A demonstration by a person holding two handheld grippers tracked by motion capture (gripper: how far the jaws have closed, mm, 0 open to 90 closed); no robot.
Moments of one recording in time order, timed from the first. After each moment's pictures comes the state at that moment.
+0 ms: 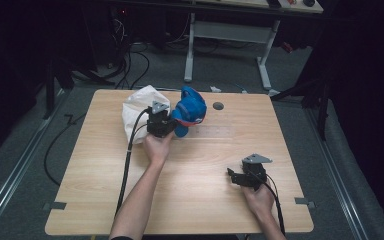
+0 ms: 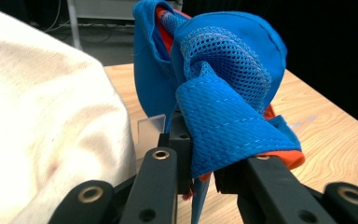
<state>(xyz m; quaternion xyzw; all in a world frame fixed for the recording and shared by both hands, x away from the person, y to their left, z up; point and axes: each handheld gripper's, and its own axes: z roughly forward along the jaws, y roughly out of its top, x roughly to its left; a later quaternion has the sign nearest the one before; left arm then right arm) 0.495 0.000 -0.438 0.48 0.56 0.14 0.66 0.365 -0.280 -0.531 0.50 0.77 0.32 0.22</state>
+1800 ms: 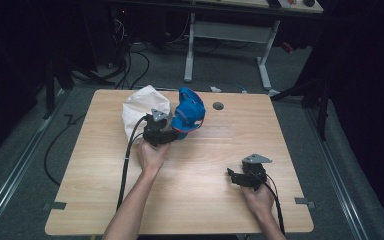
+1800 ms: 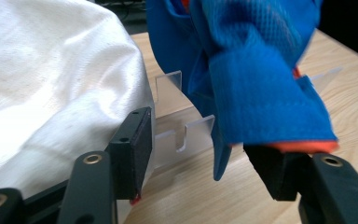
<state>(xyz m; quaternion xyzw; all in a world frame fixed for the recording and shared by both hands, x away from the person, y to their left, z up) 0.475 0.000 -0.451 0.53 0.56 0.19 0.61 0.365 -0.280 -0.531 0.50 0.77 0.32 0.22</state>
